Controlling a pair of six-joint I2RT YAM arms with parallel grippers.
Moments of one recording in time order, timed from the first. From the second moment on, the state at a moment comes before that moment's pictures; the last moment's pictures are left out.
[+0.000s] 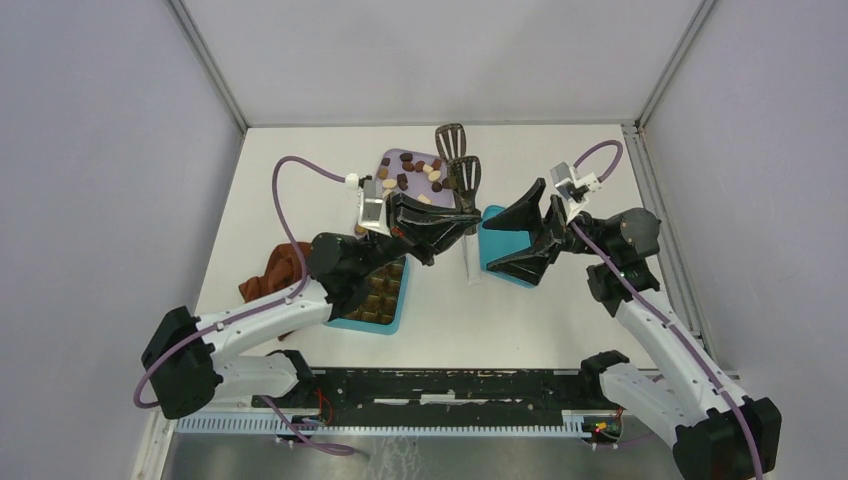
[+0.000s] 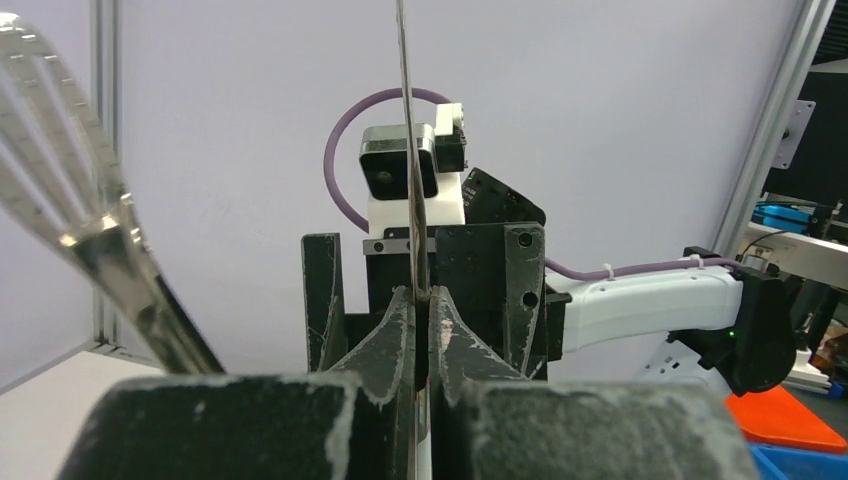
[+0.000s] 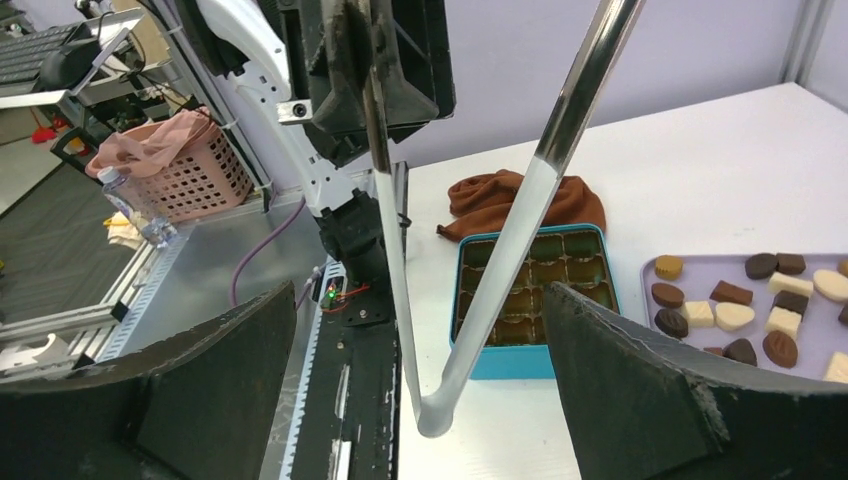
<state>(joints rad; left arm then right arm) -0.92 1.17 0.77 1.08 0.34 -0.46 0.31 0.90 0.71 0.62 -1.17 0.62</state>
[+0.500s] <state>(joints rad) -0.92 1.30 0.84 1.28 0.35 -0.57 0.35 0.98 0.69 0.61 -1.09 0.66</state>
